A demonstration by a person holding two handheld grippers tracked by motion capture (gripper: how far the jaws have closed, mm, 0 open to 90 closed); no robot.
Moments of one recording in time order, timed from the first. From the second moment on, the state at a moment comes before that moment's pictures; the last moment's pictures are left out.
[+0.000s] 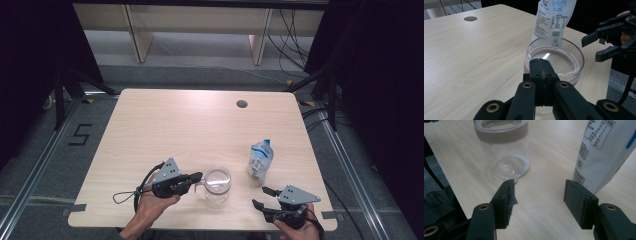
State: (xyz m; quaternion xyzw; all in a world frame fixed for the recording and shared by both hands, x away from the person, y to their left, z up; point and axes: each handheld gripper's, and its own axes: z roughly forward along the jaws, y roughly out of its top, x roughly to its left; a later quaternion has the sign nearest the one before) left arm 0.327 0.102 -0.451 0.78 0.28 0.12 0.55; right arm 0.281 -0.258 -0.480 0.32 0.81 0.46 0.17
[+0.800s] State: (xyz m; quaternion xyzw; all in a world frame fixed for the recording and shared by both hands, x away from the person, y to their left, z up) left arm 0.327 0.103 -0.454 0.77 0.28 0.12 0.56; right arm 0.296 -0.230 -0.475 0.28 0.81 0.48 0.18
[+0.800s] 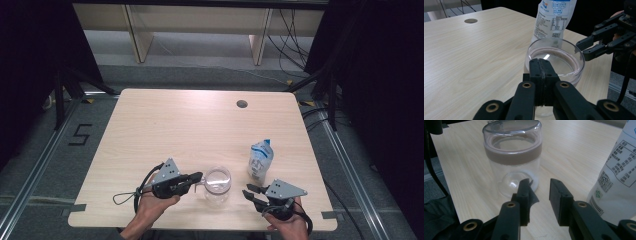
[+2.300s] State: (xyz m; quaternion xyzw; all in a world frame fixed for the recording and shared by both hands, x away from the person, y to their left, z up) left arm 0.325 0.105 -0.458 0.77 0.28 0.12 0.56; right arm 0.303 -0.206 -0.466 0.25 0.81 0.50 0.17
